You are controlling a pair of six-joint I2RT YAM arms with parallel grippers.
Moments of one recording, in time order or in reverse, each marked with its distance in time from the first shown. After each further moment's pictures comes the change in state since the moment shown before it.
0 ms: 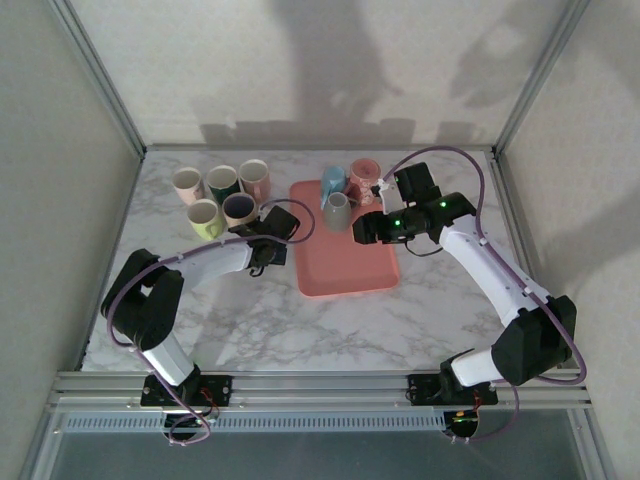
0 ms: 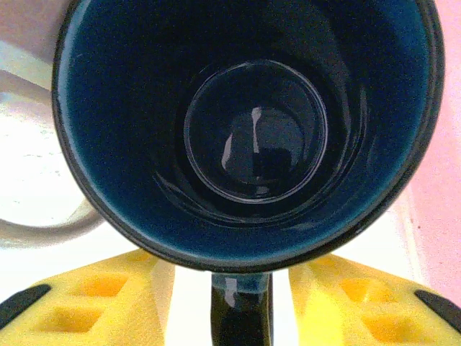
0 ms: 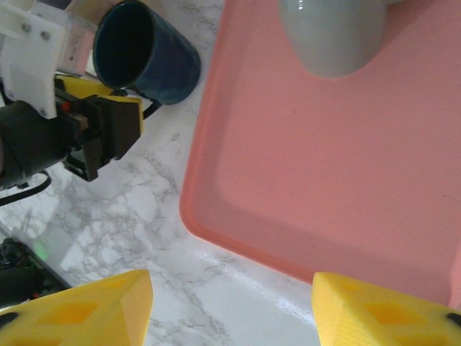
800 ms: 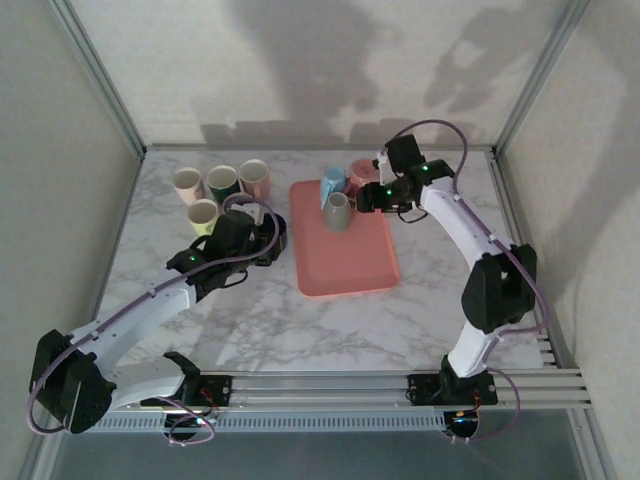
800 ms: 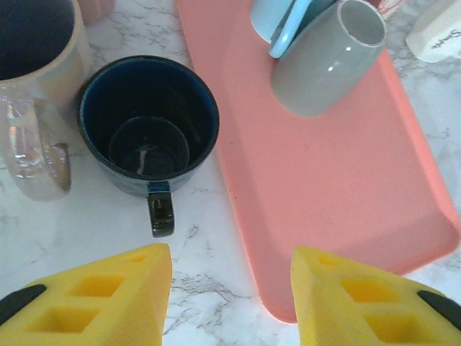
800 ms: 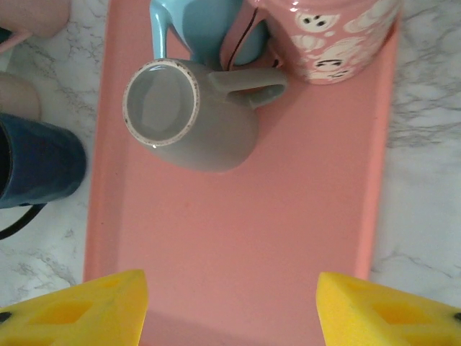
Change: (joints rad) left arm 0.037 -0.519 -0.198 0.109 0.314 -0.054; right arm -0.070 0.356 0.293 0.000 0.172 -0.021
